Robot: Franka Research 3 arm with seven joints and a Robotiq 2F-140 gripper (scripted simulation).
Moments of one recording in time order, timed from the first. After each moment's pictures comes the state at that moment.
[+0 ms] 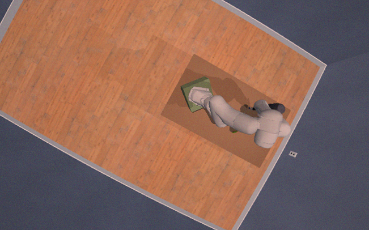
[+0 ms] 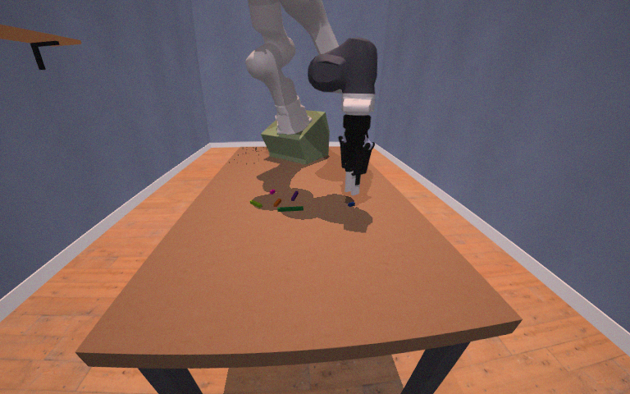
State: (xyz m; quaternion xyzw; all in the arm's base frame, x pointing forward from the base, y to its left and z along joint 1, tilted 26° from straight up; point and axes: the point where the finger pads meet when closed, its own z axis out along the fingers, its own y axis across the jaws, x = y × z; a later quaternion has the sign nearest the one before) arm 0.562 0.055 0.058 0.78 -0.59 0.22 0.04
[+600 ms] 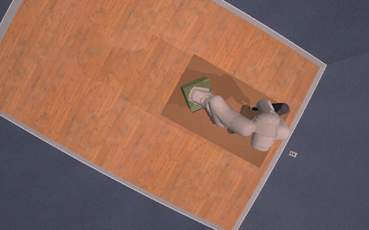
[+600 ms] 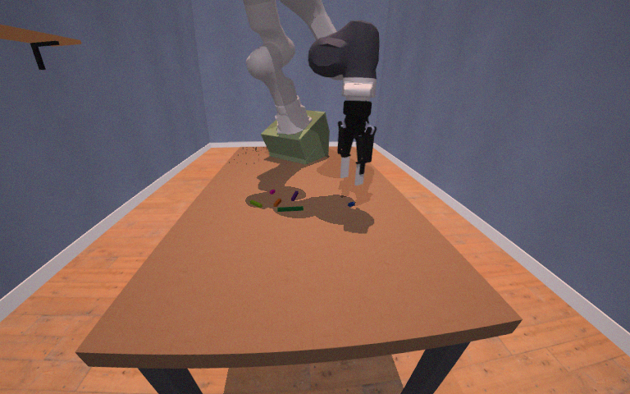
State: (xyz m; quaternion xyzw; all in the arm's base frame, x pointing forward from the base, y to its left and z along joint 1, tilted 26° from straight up) arm 0.548 0.064 0.092 0.78 -0.59 0.22 0.05
